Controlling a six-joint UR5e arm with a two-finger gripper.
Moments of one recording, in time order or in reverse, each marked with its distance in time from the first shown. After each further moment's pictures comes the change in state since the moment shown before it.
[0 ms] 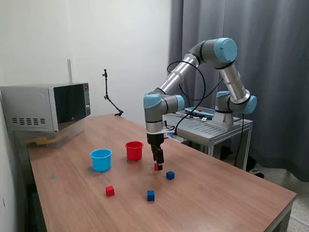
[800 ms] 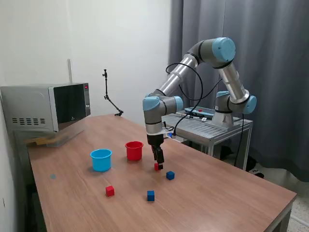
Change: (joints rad) arm -0.032 -0.012 0.053 -0.005 0.002 -0.041
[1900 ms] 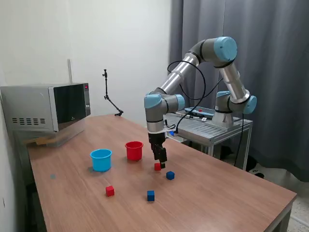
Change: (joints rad) arm 0.020 -0.008 -0.011 0.006 0.007 -0.078
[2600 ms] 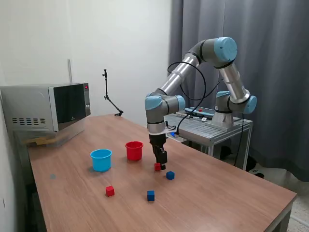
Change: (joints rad) arm 0.002 0.005 0.007 0.000 0.002 0.000
